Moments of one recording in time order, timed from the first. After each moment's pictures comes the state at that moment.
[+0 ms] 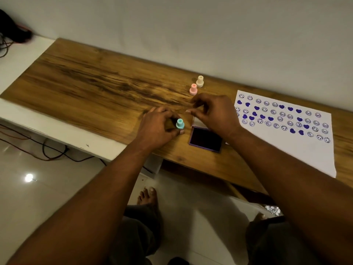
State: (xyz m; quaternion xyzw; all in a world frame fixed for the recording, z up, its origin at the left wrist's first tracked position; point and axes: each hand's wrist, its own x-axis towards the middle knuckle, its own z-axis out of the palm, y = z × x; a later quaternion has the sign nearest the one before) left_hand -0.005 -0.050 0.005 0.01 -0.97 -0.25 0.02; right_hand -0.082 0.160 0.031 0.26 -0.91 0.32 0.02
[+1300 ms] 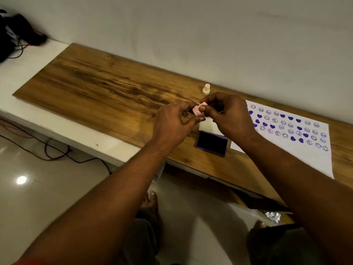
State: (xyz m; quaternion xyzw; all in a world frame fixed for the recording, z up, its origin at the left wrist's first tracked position) left_hand -0.002 -0.021 0.043 0.01 -0.90 -0.41 0.17; right_hand -0.057 0.158 0.075 0.18 -0.86 0.47 -0.03
